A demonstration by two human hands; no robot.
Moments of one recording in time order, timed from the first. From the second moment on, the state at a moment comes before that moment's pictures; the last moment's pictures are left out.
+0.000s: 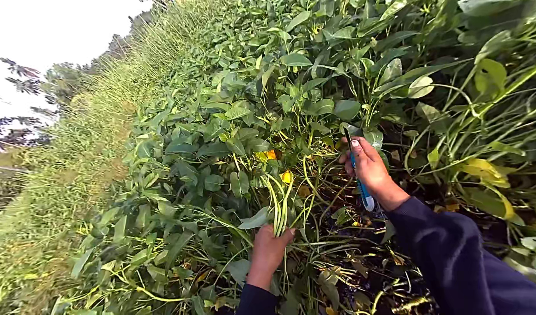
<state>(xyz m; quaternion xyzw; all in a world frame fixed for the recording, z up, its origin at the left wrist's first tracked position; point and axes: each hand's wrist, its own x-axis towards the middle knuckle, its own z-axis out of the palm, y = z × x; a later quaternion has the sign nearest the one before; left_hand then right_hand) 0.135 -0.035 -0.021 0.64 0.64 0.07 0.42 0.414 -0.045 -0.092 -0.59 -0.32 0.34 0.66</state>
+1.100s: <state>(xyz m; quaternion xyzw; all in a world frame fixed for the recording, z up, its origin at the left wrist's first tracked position) 0.106 -0.037 -0.045 0.74 0.60 -0.26 0.18 0.329 -0.188 -0.164 -0.57 -0.04 0.69 0.44</state>
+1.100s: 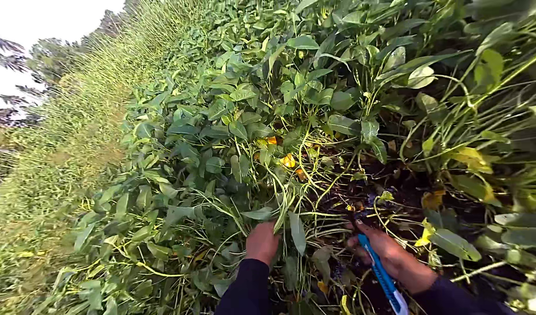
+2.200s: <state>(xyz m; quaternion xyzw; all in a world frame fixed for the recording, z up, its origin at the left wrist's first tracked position) 0.136 -0.007 -0.049 0.76 0.59 -0.22 0.13 0.322 -0.138 -0.178 -0.39 0.12 0.73 0.55</state>
